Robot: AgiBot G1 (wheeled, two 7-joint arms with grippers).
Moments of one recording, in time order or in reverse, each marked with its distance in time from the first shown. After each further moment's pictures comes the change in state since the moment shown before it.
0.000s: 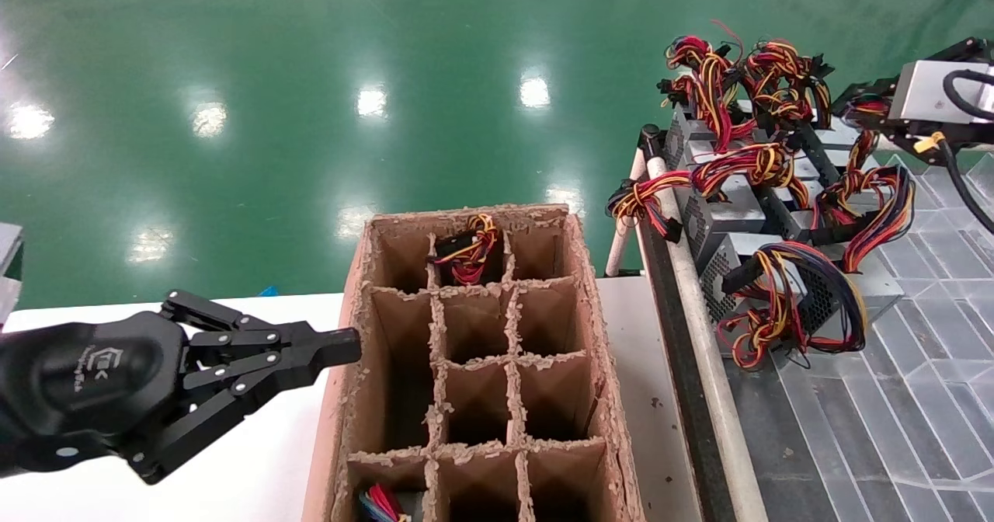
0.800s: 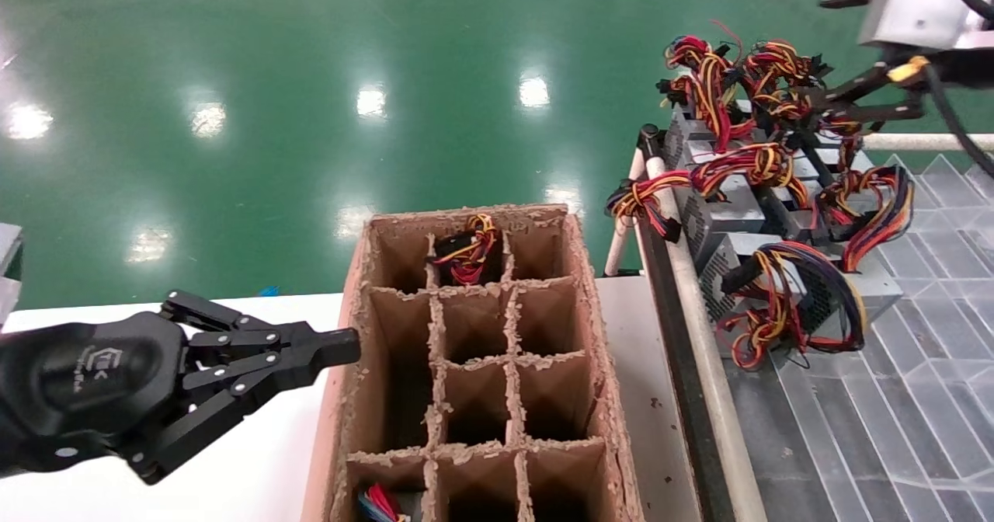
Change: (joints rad) left arm 0.000 0.000 0.000 0.000 0.000 0.000 0.000; right arm -0.013 0.020 0.009 0.313 0.026 -0.118 0.323
